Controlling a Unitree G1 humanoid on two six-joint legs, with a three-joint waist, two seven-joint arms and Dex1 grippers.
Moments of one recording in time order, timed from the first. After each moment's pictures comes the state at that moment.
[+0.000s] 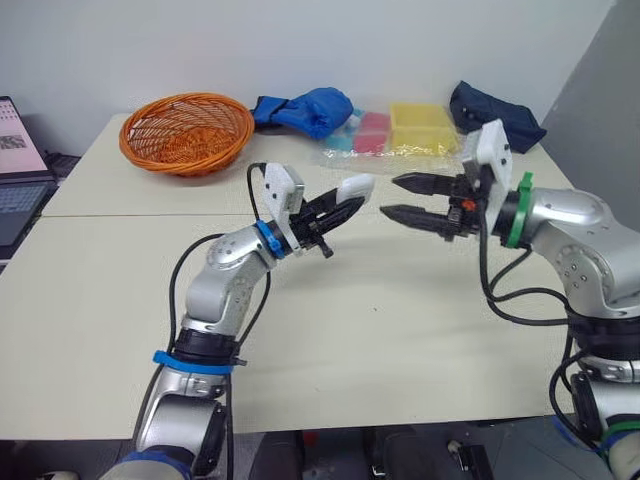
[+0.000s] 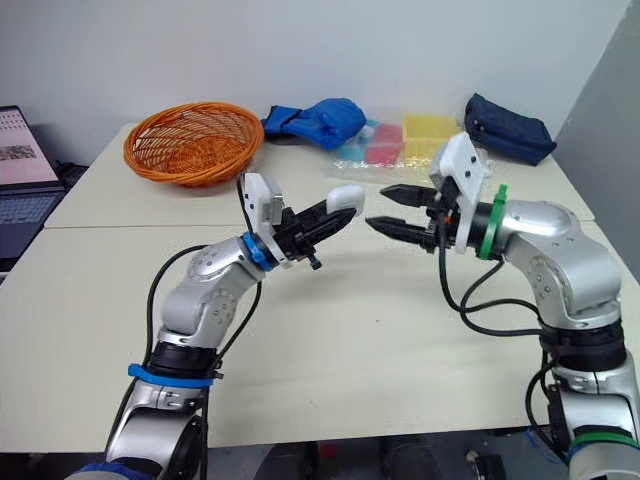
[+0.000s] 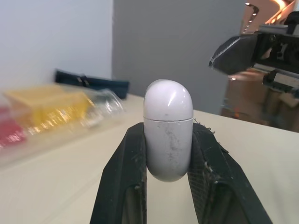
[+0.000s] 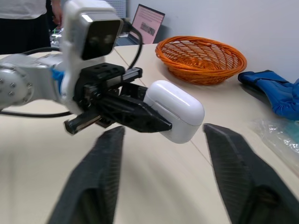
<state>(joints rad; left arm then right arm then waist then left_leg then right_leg) -0.62 0.32 -0.03 0.04 -0.53 0.42 -0.81 -0.69 -0.67 -0.01 -0.29 0.54 0.70 0.95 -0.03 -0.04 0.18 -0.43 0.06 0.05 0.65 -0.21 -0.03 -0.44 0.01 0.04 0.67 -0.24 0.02</state>
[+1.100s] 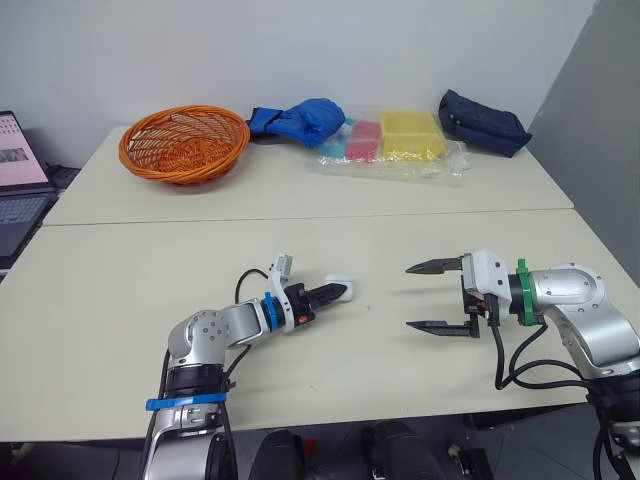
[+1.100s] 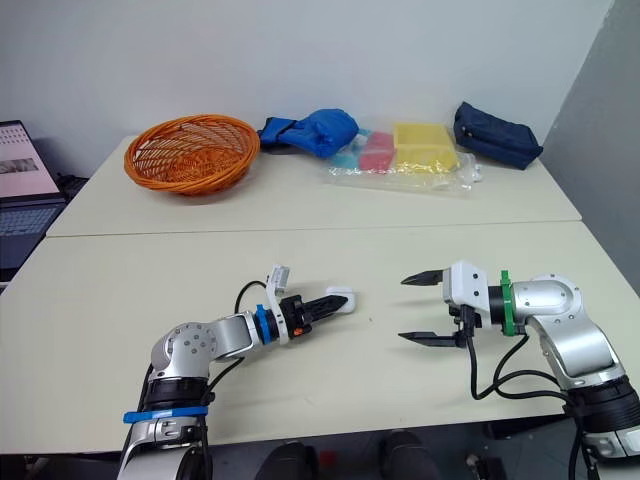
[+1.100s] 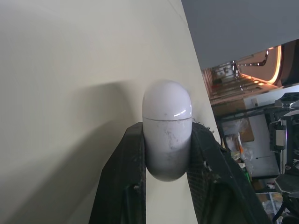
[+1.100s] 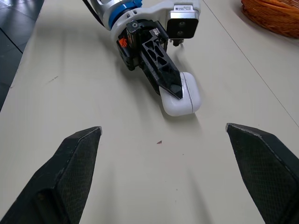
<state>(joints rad) -0.43 0.21 0.22 0.16 -0.85 1.19 -0.50 -0.35 -0.75 0.10 -0.15 0.33 0.13 1.23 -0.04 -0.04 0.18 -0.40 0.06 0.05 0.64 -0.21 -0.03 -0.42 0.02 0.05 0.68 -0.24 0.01</state>
